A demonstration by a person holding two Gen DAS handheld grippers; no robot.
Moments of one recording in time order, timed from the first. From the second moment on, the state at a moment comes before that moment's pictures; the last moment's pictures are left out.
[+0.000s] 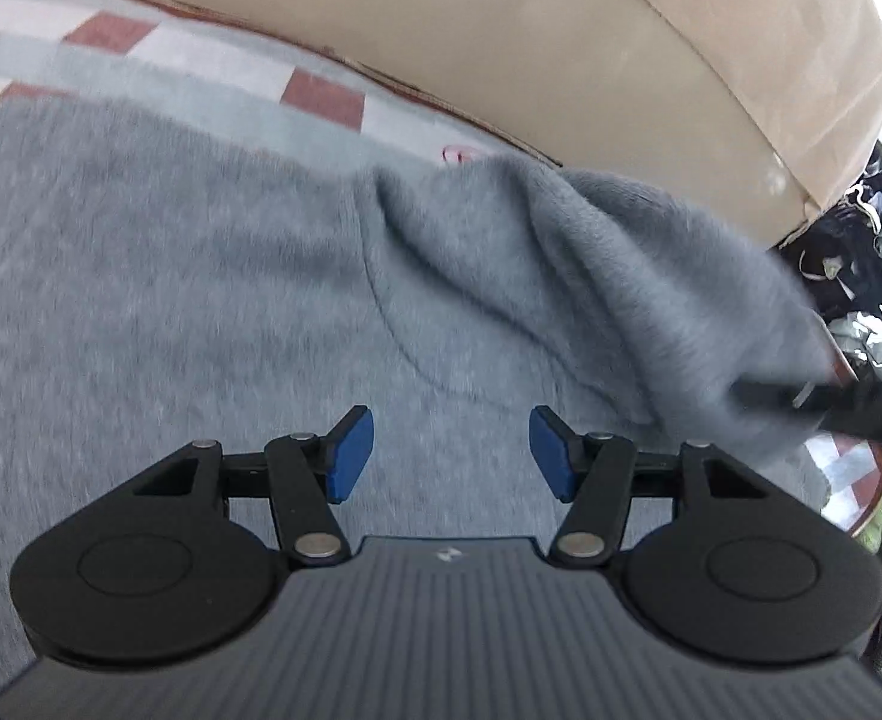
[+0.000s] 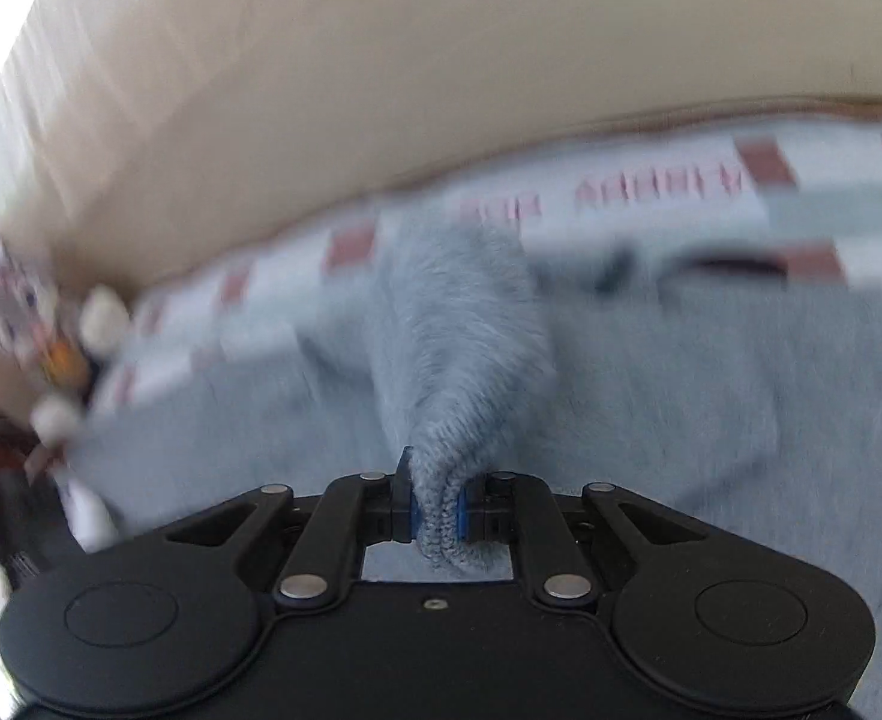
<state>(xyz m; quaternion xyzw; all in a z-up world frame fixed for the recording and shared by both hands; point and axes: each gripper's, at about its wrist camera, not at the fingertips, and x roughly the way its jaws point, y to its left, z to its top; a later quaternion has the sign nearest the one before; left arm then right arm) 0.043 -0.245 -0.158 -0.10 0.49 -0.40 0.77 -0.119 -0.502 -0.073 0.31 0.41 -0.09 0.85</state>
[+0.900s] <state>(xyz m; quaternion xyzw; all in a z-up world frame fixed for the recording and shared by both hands) 0.027 -0.209 -0.146 -0.19 0.48 -0.39 0.76 -0.064 -0.441 -0.061 0.28 0.39 0.03 0.88</state>
